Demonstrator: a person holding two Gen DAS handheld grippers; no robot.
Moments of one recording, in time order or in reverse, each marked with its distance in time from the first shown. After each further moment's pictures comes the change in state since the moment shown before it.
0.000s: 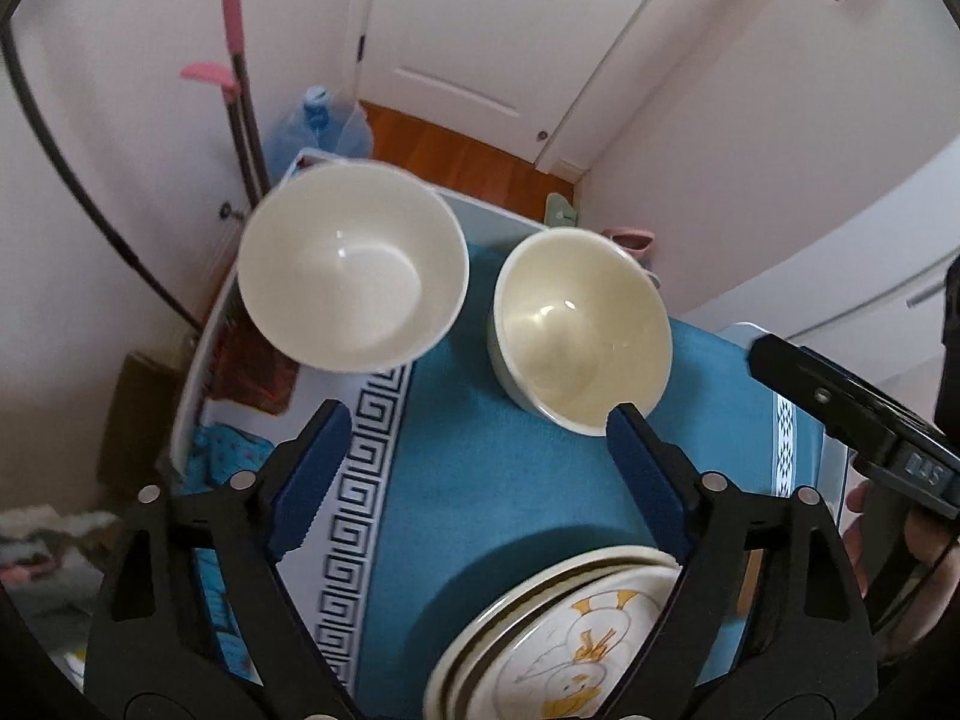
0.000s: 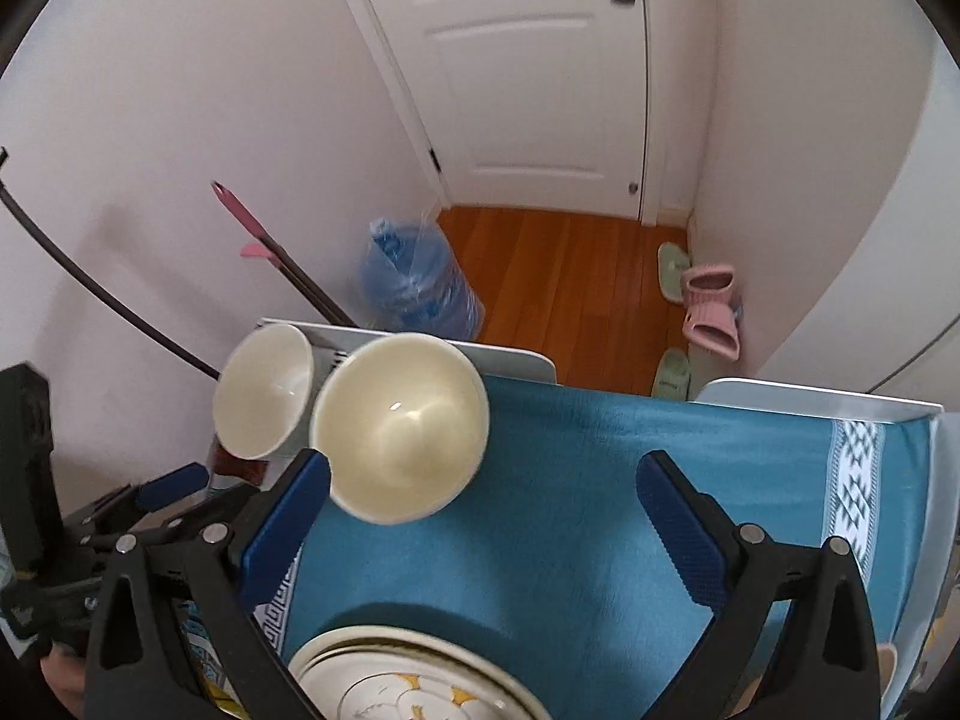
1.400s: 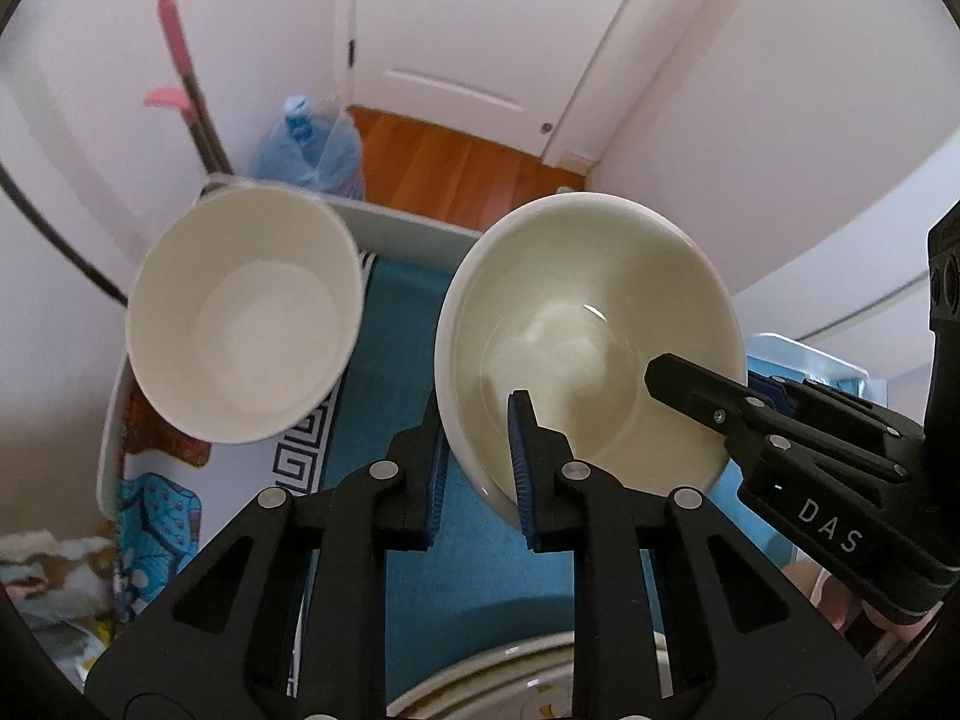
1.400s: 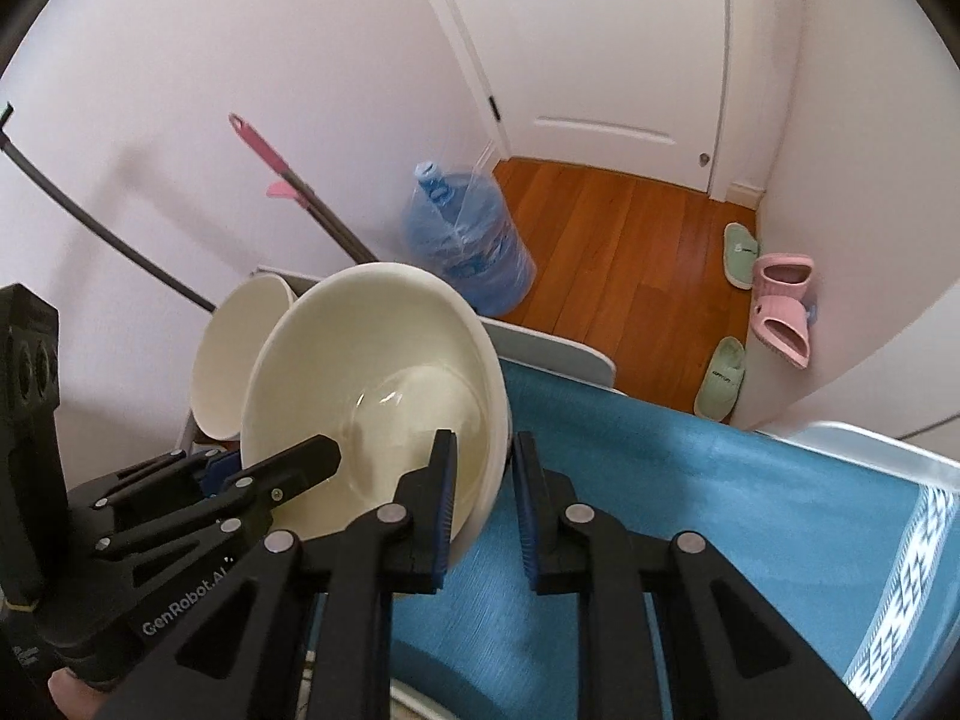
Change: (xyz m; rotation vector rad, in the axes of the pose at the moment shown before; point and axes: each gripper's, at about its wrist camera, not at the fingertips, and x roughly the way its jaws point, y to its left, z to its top) left arm 0.046 -0.054 0.025 0.088 -0.007 0.073; right arm 0.040 -0.006 0.008 -0.074 0.067 0.113
